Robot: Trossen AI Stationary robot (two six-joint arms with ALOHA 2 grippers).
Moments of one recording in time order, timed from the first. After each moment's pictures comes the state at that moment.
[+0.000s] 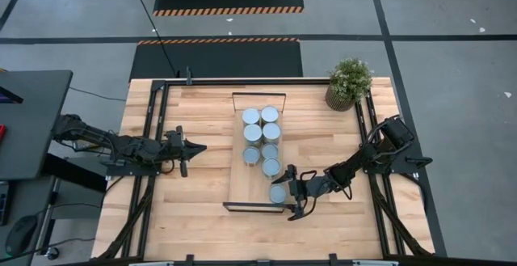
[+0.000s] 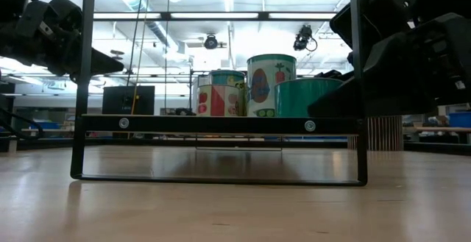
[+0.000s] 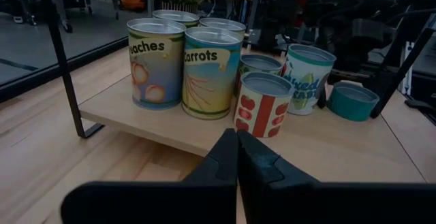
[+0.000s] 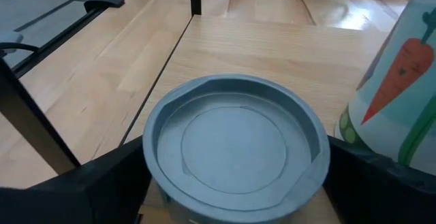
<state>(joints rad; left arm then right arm) -0.29 0.32 0.01 0.13 -0.52 -0.25 0.47 1.88 0.56 0.92 0.34 0.11</state>
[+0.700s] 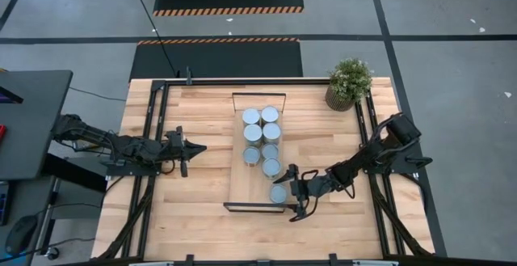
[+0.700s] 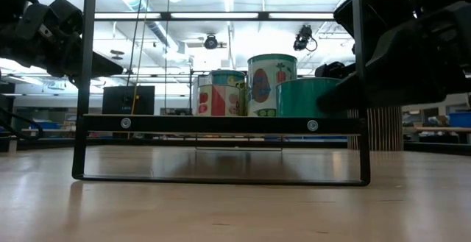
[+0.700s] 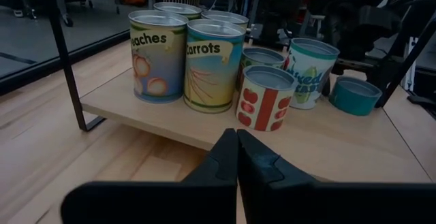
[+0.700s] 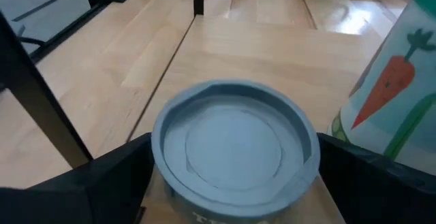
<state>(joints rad) -0.29 0.32 0.01 0.10 -0.52 -0.27 0.48 1.81 0.55 0.84 0.35 0.10</state>
